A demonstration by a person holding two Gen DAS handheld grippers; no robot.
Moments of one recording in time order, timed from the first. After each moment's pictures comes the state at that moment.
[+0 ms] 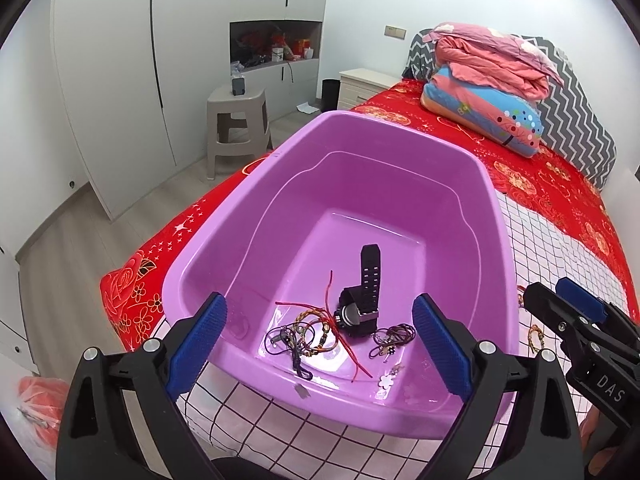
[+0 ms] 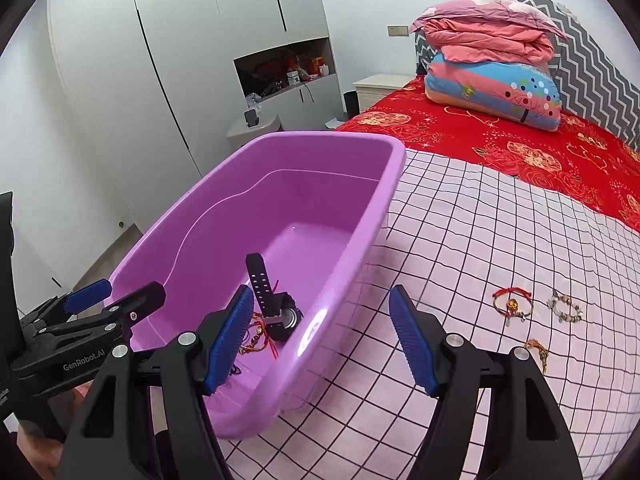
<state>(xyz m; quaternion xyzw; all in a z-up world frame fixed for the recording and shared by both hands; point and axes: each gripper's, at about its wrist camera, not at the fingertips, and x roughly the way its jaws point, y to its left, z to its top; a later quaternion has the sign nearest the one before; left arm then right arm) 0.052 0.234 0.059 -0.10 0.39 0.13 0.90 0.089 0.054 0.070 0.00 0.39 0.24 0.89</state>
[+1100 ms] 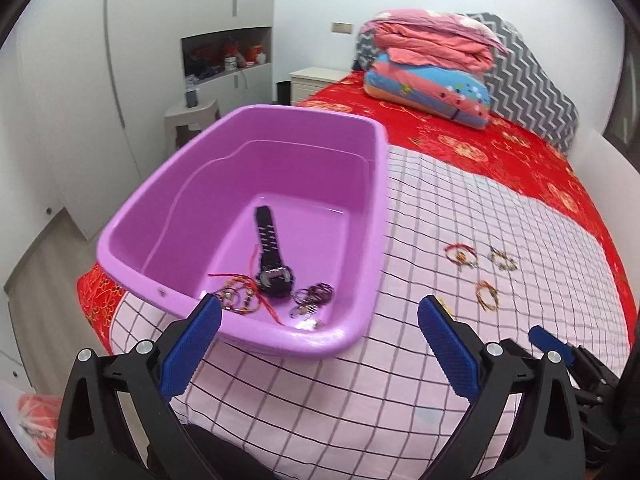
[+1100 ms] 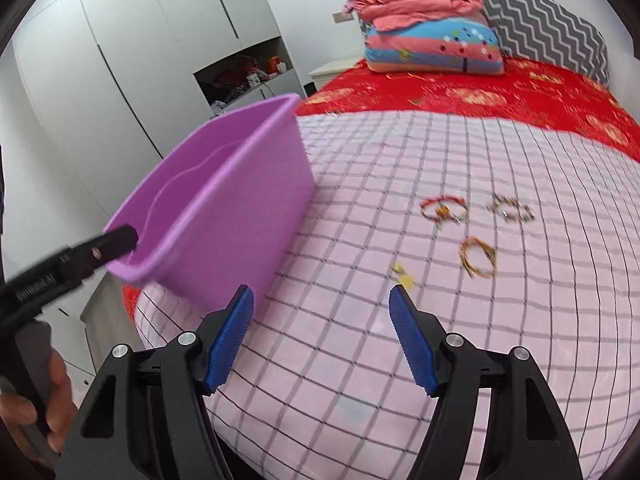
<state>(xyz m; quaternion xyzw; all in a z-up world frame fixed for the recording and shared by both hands) 0.013 0.120 0.065 -0.06 0.39 0.06 0.92 0.010 -0.080 0.020 0.08 0.41 0.19 0.89</state>
